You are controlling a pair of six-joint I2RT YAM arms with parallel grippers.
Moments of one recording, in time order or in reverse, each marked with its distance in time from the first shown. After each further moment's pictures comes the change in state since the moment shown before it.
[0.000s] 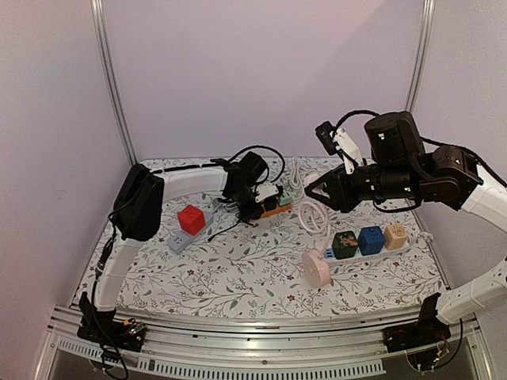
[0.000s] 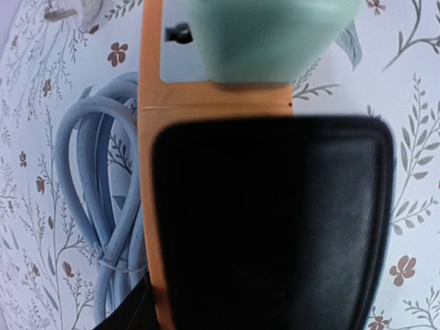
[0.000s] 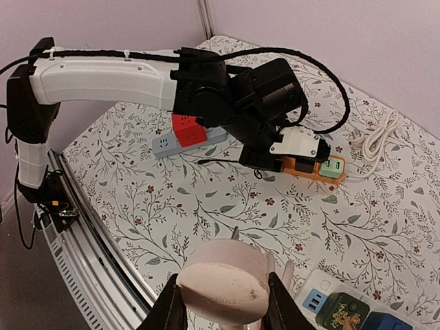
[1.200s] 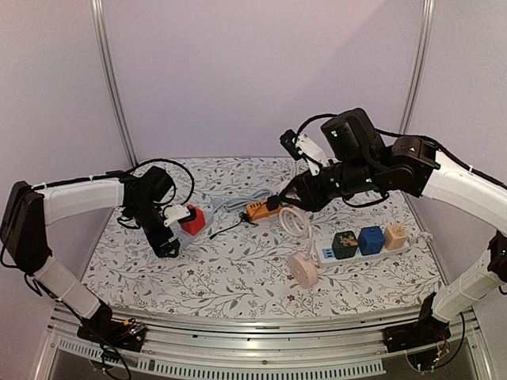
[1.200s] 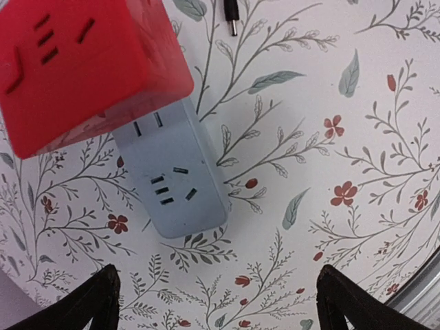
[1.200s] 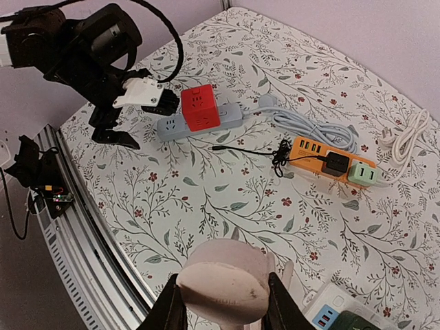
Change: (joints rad) left arm 0.262 -0.903 -0.995 -0.168 0.118 -0.020; right arm -0.010 0.218 0.126 -0.013 -0.079 -0.052
